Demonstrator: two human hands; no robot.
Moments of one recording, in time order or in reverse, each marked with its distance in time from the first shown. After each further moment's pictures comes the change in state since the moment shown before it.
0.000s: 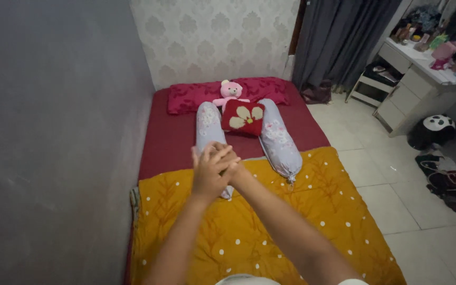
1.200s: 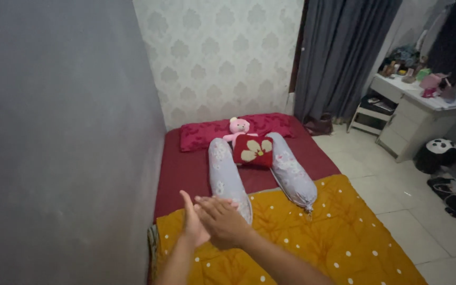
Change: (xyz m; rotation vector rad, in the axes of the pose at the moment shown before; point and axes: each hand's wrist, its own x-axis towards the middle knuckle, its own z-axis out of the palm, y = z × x) left_hand -0.063 -0.078 -0.063 -1.841 -0.340 -0.659; right_hand 0.056 -0.123 -0.133 0.445 0.067 -0.024
